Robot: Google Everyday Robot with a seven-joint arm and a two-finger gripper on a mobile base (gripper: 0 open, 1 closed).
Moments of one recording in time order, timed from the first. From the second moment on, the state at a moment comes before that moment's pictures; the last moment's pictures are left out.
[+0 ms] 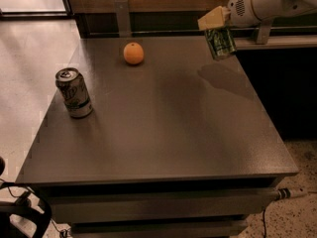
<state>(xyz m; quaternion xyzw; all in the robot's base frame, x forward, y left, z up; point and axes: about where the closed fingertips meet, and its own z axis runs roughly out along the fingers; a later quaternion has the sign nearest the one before) 0.724 -0.162 0.965 -0.23 0.85 0.19 0.43</state>
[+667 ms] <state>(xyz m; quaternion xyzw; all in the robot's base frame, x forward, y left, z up) 0.708 -0.157 0.949 -0.24 0.78 0.23 0.53</state>
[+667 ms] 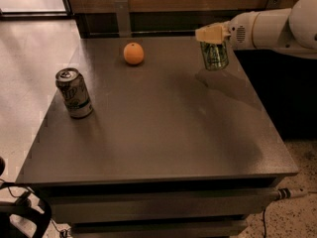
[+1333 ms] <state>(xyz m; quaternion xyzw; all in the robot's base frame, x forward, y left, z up) 0.701 -0.149 0.946 -0.26 0.74 0.24 0.58</state>
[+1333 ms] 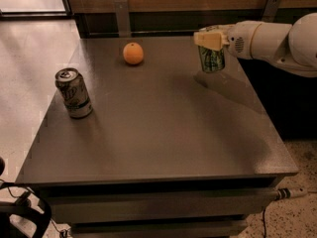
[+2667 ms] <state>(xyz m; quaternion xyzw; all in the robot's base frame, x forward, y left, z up) 0.710 -0.131 0.927 -0.32 0.67 0.25 0.63</state>
